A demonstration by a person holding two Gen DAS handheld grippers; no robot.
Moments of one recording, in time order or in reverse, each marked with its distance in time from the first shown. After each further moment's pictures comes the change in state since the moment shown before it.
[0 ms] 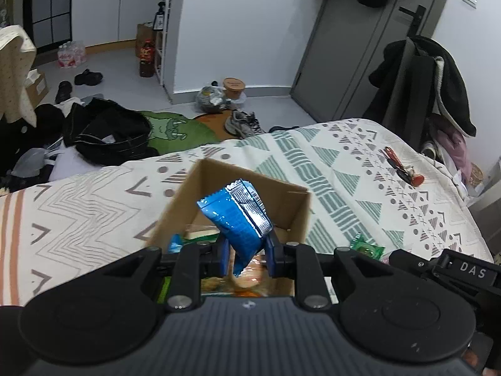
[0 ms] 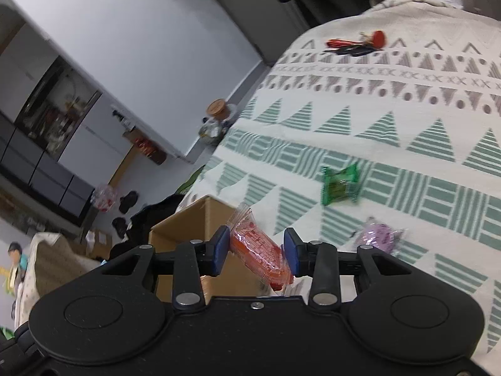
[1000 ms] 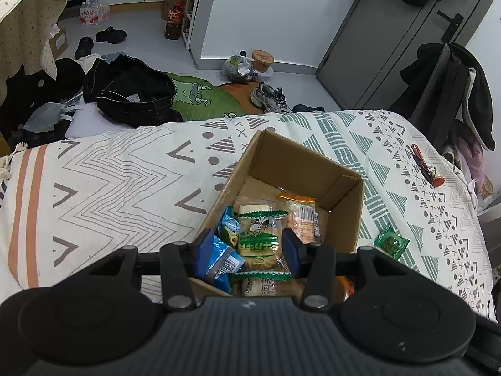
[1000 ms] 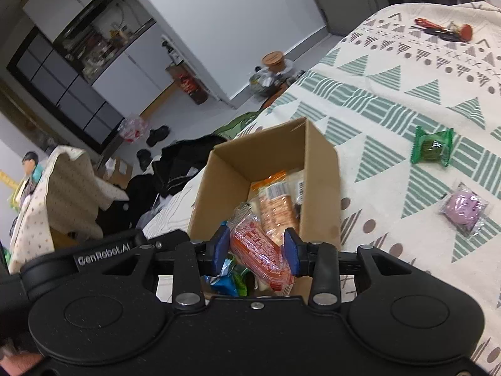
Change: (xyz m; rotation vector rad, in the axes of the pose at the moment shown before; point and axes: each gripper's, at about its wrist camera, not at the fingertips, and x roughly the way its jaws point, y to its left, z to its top) left arm 0.008 0.066 0.000 -0.115 0.117 0.015; right arm 0.033 0.082 -0.057 -0.226 0.159 0.082
